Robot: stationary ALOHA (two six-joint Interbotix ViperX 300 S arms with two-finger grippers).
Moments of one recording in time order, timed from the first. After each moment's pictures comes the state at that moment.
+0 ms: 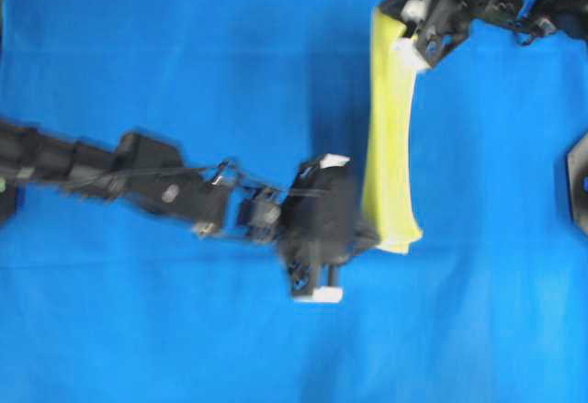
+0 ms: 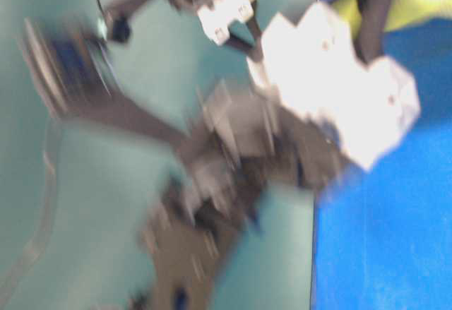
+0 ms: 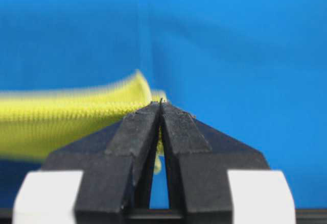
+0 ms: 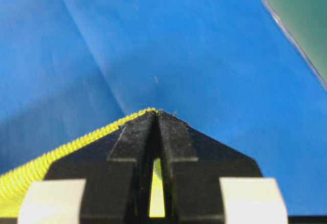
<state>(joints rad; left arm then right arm) -0.16 0.29 0.39 -0.04 -0.24 -0.06 -0.54 -0.09 0.73 -0.03 0.00 0.03</state>
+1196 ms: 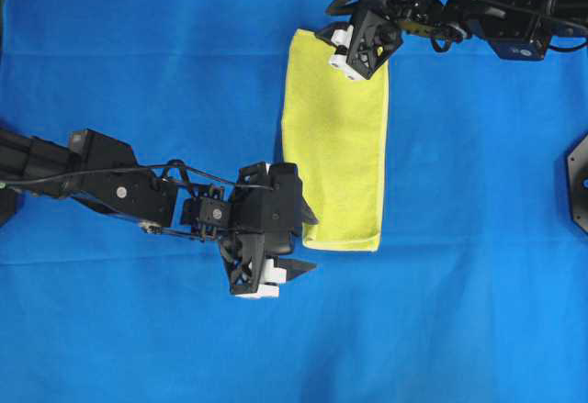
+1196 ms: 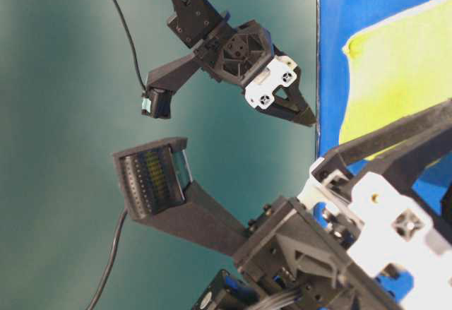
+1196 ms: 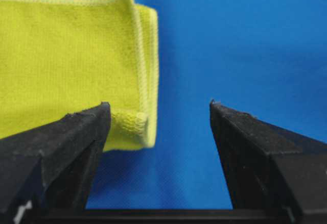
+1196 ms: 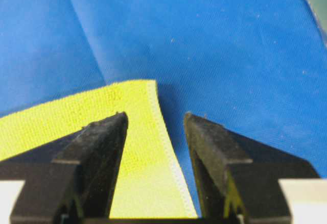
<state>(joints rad) -0.16 0.22 0.58 -0.04 -0.27 -0.11 -0.48 0.13 0.56 -0.07 -0.02 0.01</state>
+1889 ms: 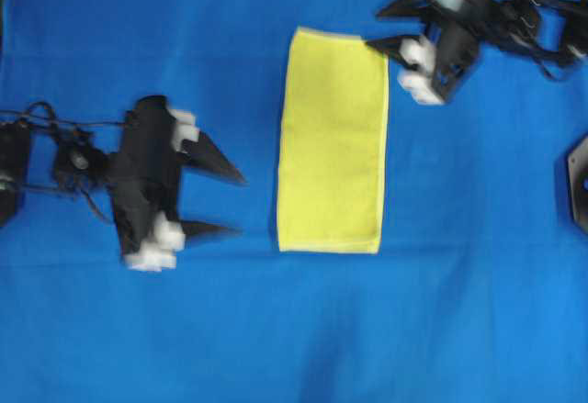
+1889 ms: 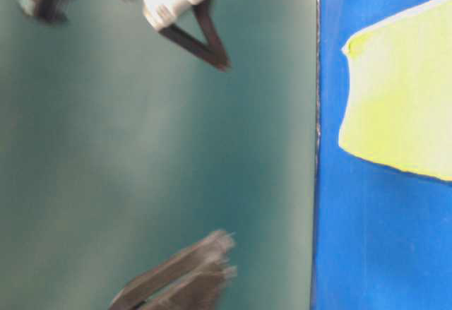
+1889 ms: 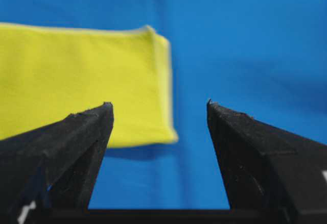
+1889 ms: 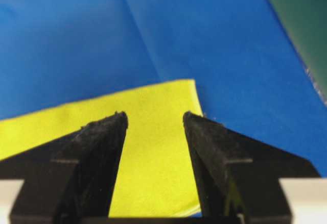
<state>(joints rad) -0.11 -0.38 0.83 -0.03 -0.09 -0.05 -0.39 -0.40 0.84 -0.05 0.02 0.03</state>
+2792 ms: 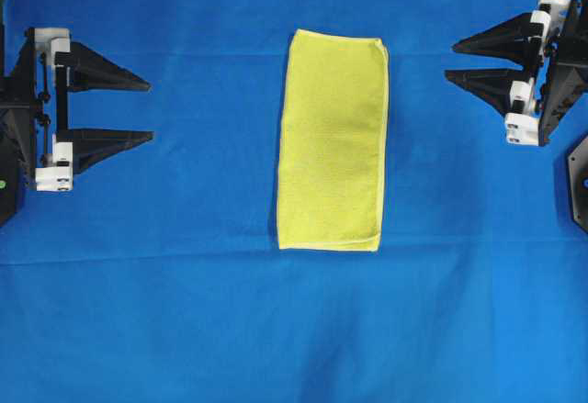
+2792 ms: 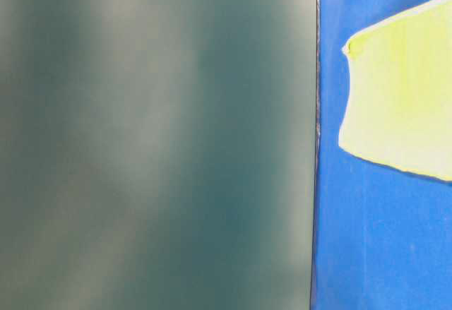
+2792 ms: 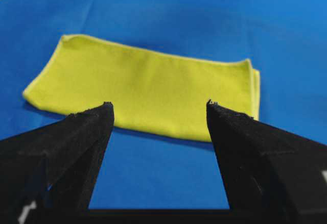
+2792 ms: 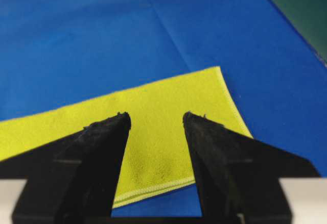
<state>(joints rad) 0.10 -0.79 1.13 -0.03 -0.22 -0.01 -0.34 -0.75 1.13 0.04 -0.08 0.06</state>
